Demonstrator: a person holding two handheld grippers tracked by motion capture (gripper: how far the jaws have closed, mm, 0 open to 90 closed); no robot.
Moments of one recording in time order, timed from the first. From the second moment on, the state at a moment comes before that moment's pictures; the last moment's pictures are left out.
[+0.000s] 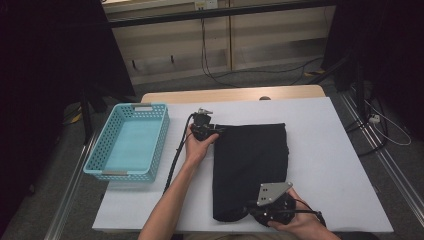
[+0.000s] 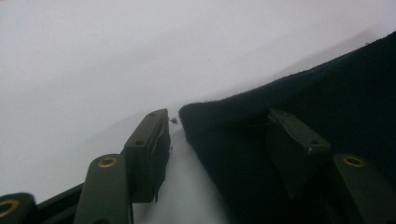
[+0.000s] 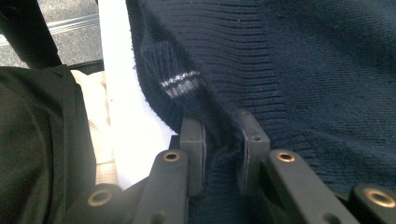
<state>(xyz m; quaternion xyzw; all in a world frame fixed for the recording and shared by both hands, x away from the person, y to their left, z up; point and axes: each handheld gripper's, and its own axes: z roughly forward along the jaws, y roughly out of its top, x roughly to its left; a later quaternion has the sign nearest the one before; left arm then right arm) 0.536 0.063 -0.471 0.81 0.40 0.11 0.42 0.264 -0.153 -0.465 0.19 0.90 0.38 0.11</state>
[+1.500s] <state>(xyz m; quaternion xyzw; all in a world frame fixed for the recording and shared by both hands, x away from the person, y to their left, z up) 0.529 0.058 -0.437 0.79 0.39 0.10 0.47 0.267 -0.151 -0.451 0.20 0.88 0.42 0.13</state>
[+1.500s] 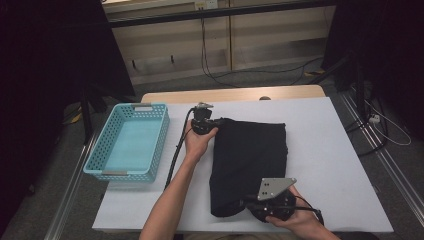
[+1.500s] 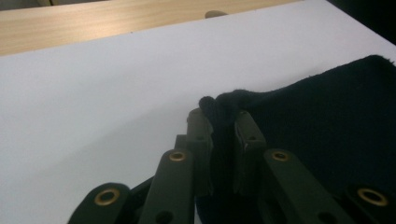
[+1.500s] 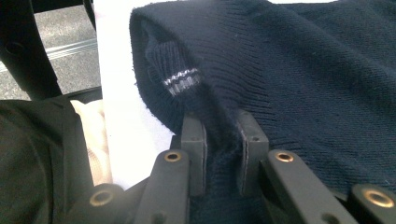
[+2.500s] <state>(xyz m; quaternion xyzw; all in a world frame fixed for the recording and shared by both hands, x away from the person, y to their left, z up) 0.533 0.055 -0.396 0.78 0.39 0.11 0.48 0.277 -0.154 -0.420 0.20 0.85 0.46 0.15</state>
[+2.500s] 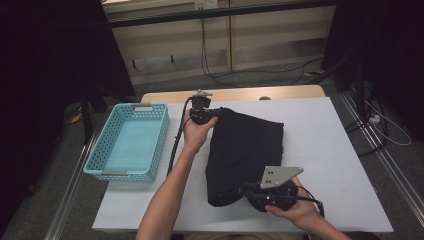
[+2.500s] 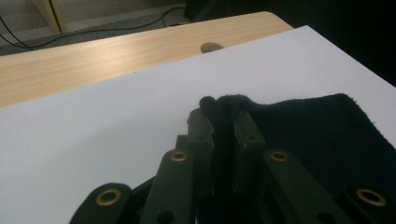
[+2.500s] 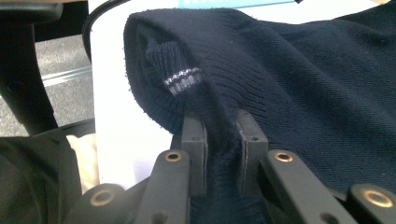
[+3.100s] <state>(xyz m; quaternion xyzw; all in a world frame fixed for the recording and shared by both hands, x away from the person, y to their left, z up) 0.540 0.078 -0.370 0.77 0.40 0.13 0.48 0.287 -0.143 -0.398 0.18 0.84 0.49 0.16</state>
